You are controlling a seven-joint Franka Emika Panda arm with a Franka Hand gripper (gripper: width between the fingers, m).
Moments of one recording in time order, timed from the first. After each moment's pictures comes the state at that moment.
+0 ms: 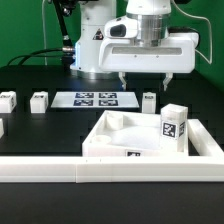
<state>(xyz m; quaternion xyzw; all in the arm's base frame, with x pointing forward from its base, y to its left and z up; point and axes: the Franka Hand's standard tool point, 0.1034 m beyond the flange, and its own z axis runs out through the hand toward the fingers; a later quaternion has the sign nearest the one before) 0.380 0.087 0.046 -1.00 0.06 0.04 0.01</state>
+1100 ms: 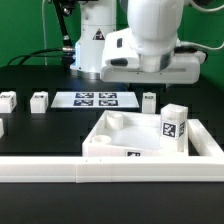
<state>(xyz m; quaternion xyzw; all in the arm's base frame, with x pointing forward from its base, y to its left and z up) 0.378 0.091 0.043 -0.93 0.06 0.36 0.03</state>
